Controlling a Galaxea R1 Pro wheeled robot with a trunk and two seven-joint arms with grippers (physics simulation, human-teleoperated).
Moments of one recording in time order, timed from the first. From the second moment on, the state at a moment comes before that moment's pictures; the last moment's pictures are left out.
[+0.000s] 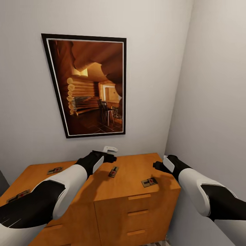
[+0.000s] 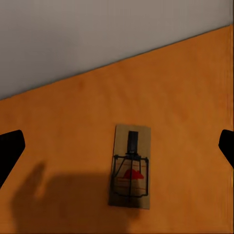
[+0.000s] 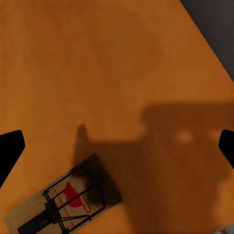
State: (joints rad) left arm -1.14 -0.17 -0.21 -0.18 0.08 0.37 -0.04; right arm -1.11 -0.01 -0.06 -0.13 -0.28 0.51 -0.21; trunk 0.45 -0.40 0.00
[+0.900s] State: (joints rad) left arm -1.14 -0.17 -0.20 -0.12 0.08 0.35 -0.10; right arm -1.11 -0.01 -0.06 -0.13 -0.28 0.51 -0.21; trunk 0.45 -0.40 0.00
